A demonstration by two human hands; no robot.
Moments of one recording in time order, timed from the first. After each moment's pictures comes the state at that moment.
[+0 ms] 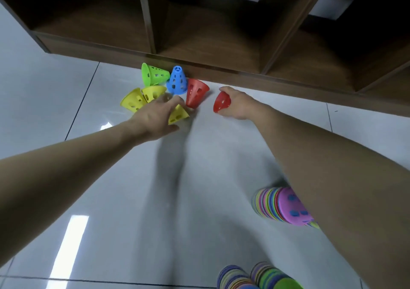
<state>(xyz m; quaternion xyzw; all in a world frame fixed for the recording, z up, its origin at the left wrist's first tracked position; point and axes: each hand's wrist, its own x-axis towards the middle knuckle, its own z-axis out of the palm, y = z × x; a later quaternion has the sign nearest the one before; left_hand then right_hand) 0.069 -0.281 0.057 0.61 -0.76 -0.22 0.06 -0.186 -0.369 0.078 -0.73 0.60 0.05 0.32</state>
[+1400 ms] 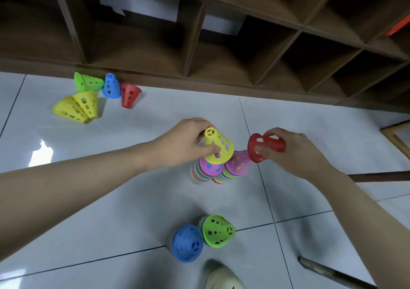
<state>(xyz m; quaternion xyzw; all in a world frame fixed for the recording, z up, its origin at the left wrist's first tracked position) -0.125 -0.158 0.200 0.35 -0.80 -0.40 0.27 -0.400 -0.096 0.270 -0.62 0.77 -0.04 0.16</state>
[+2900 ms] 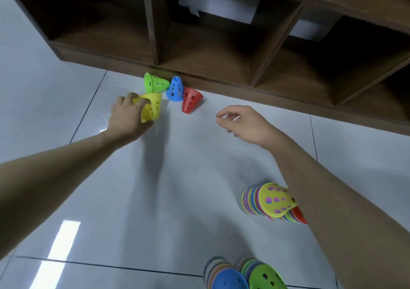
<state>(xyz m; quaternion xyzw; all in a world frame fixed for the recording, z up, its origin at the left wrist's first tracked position) 0.108 -0.251 0.061 0.74 -0.66 -0.09 0.10 -0.211 -0.276 0.165 -0.70 0.57 -0.11 0.41</state>
